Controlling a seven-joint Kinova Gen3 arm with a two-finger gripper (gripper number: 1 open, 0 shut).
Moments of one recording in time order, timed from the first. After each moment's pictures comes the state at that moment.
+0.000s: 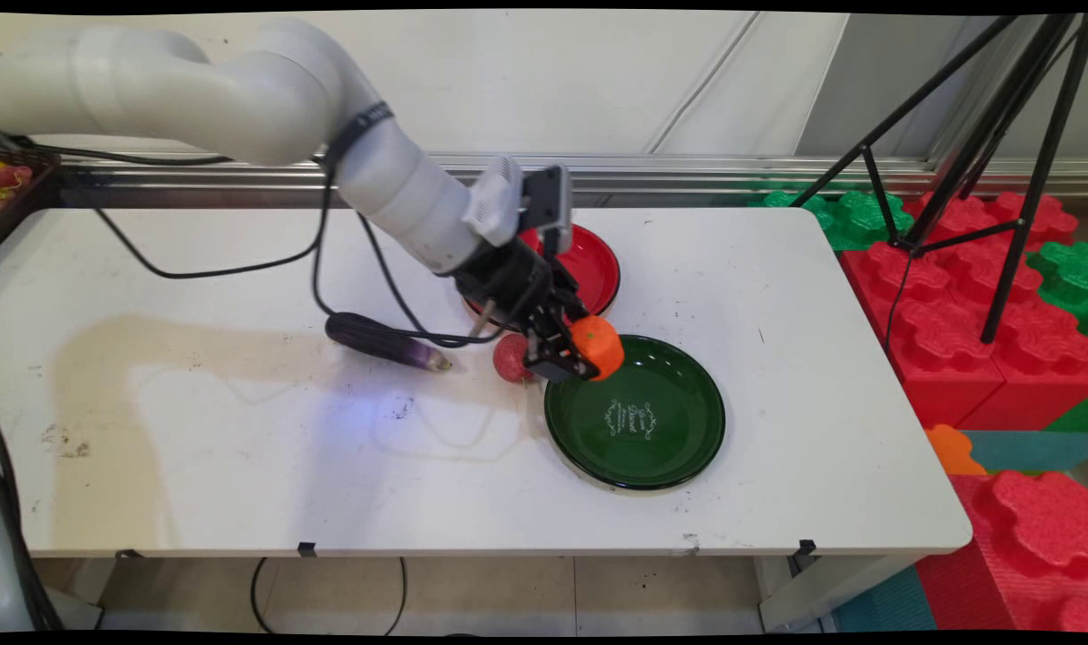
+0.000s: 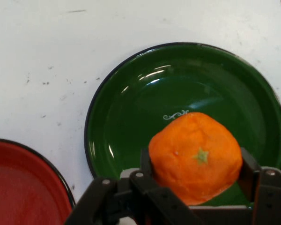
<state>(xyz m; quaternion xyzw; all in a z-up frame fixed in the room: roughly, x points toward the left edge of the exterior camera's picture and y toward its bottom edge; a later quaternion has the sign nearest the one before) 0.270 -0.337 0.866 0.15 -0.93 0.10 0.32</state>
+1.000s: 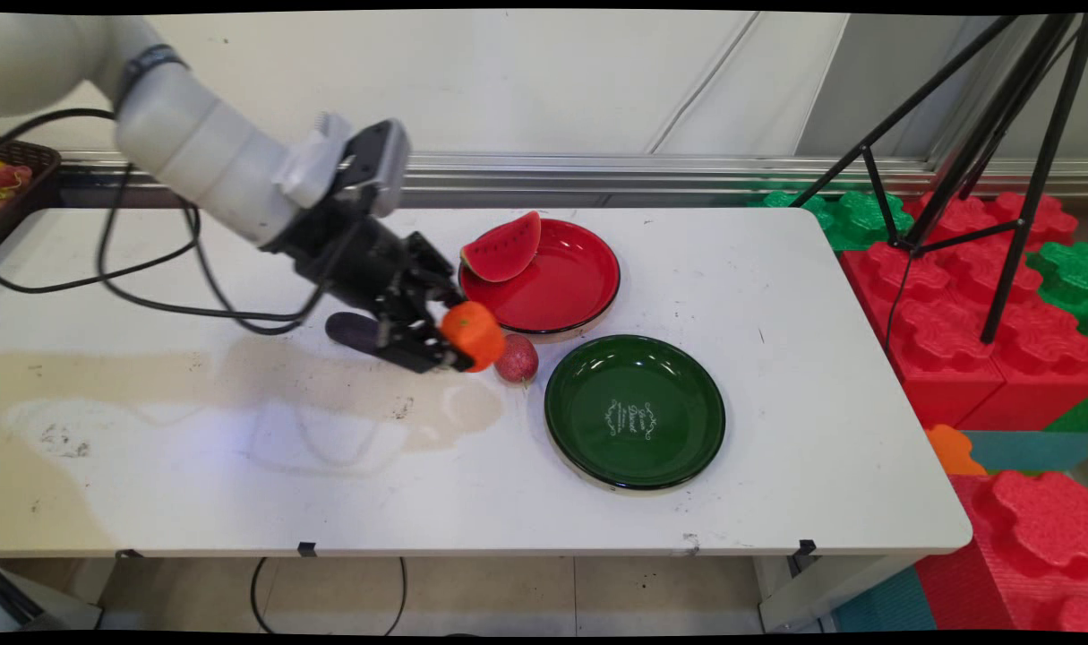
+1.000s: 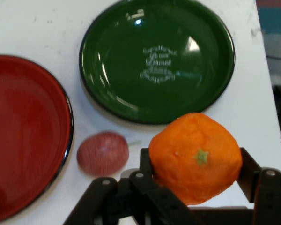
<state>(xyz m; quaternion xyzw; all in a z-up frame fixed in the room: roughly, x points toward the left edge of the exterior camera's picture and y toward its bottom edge) 0.375 -0.263 0.917 0.18 -0.93 0.09 0.31</state>
